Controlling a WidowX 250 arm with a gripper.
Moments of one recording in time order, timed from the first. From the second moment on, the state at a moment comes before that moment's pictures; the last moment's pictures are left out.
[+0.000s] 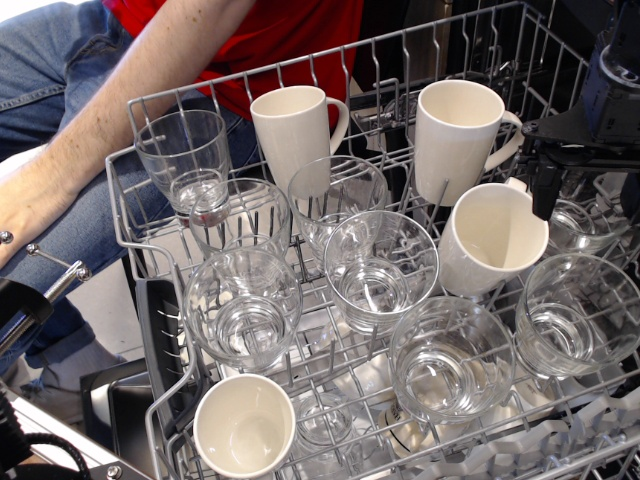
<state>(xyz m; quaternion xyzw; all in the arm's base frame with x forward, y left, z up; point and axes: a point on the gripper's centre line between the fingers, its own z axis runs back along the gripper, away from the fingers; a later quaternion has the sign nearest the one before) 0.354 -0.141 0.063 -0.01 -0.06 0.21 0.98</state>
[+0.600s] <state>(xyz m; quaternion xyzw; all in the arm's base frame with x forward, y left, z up) 0.350 -0.138 0.035 0.01 -0.05 0.22 0.97</state>
